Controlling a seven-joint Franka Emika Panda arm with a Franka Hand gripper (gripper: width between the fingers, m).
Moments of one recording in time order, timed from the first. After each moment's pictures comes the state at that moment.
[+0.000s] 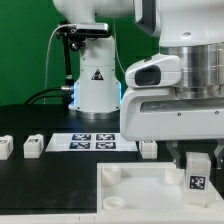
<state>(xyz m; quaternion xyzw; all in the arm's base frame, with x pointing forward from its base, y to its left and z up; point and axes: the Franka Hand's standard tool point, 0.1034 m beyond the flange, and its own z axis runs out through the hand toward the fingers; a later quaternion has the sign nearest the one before) 0.628 0.117 0.083 -0.99 0.15 0.01 0.05</state>
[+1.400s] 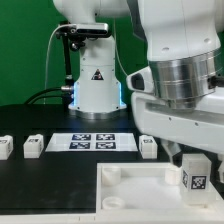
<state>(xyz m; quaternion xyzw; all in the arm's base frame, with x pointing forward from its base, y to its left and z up) 0.623 0.120 0.073 -0.90 0.42 0.05 0.09</state>
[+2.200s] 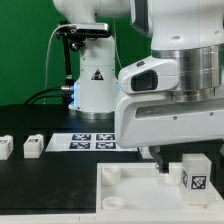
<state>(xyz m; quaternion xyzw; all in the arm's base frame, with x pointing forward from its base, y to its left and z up) 0.627 0.110 0.080 -1.00 0.02 0.01 0.06</state>
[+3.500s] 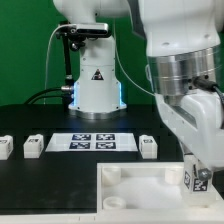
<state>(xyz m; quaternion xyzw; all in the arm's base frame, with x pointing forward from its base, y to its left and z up) 0.625 0.121 0.077 -0.73 0.67 0.06 0.07</state>
